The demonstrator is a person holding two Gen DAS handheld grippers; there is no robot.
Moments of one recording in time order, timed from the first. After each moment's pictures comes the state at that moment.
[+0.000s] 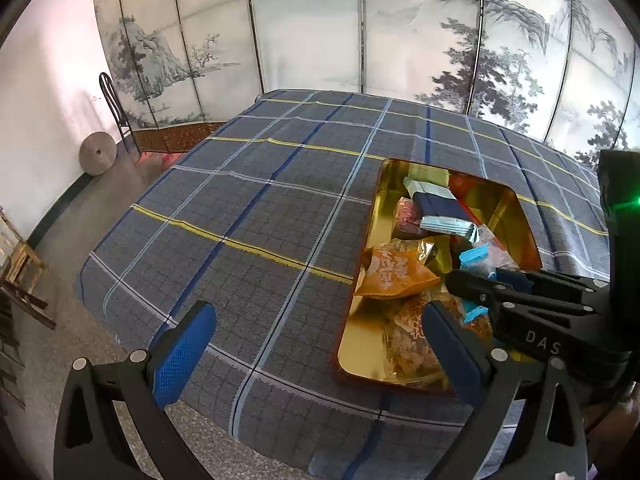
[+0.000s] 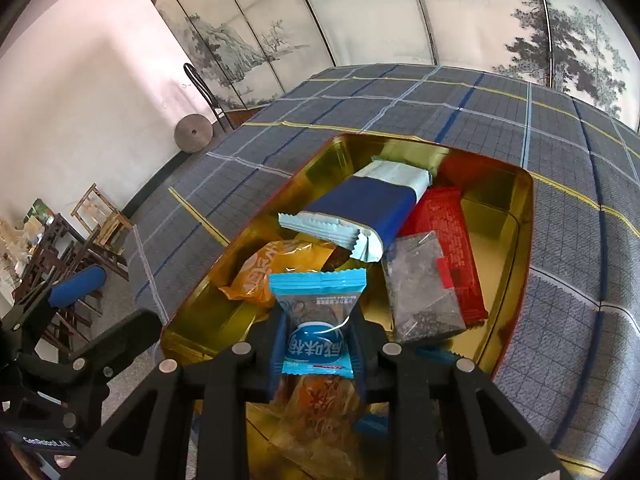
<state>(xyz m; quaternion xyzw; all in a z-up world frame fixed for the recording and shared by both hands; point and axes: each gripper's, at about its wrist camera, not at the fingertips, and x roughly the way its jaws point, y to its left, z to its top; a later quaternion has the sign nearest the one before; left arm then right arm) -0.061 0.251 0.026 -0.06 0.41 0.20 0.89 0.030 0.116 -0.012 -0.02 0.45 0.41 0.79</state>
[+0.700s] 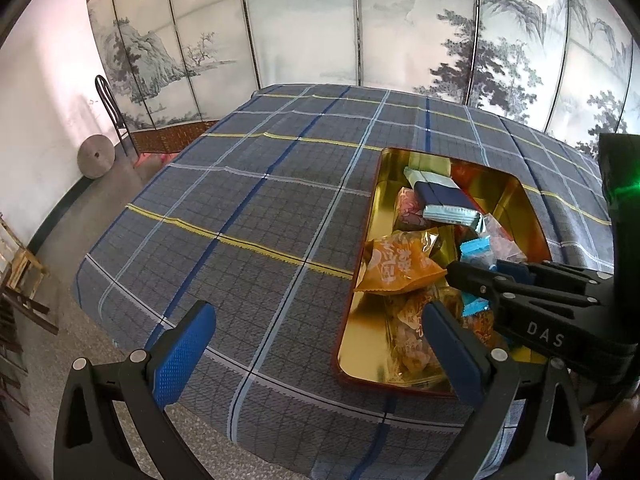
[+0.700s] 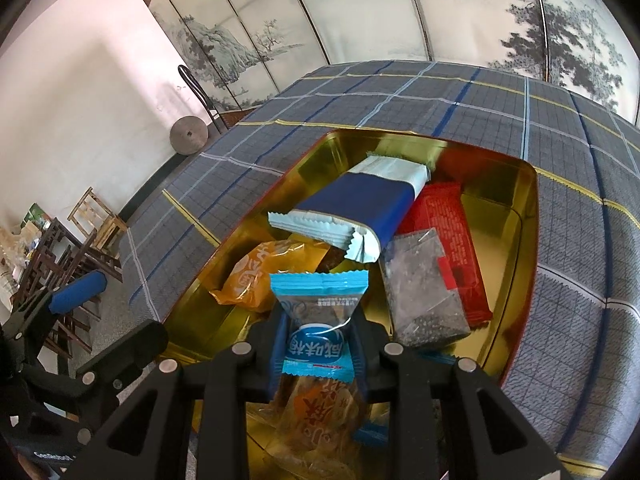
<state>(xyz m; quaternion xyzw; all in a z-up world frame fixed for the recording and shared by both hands) -0.054 0.251 0.015 -0.05 0.42 0.19 0.89 0.030 0.119 -0.017 -0.01 0.46 0.40 0.79</state>
